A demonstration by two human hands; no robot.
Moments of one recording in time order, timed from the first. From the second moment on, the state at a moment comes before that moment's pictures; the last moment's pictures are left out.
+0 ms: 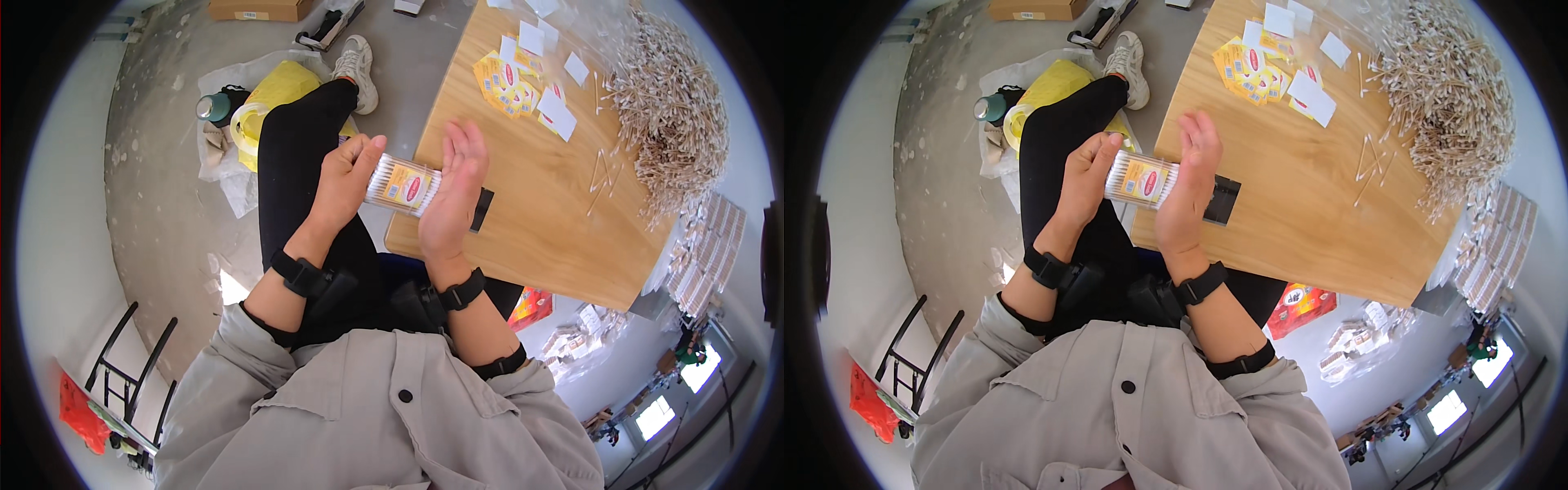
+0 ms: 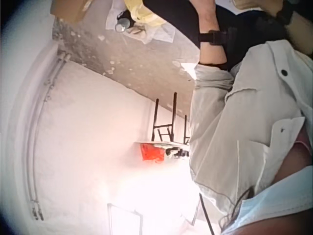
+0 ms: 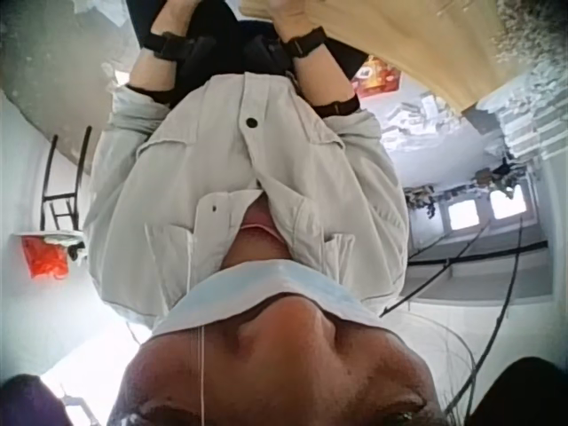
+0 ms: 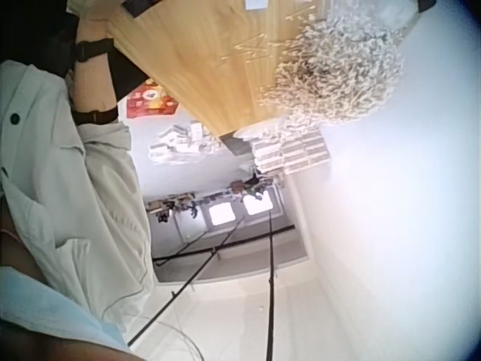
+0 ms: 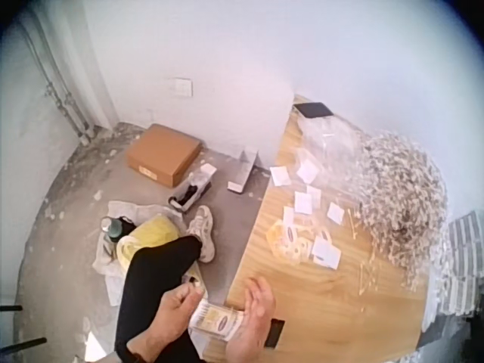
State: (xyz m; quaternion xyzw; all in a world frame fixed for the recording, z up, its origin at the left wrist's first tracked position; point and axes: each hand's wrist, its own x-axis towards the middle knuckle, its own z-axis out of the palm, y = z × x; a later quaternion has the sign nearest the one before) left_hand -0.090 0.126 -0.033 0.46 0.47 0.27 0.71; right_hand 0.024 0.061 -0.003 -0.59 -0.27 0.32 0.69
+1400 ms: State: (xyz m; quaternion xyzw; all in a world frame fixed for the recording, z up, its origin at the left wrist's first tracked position) left_hand -0.070 0.073 -0.004 0.13 0.45 0.38 0.79; right_hand -0.004 0.072 0.012 -0.64 -0.28 0.33 0.64
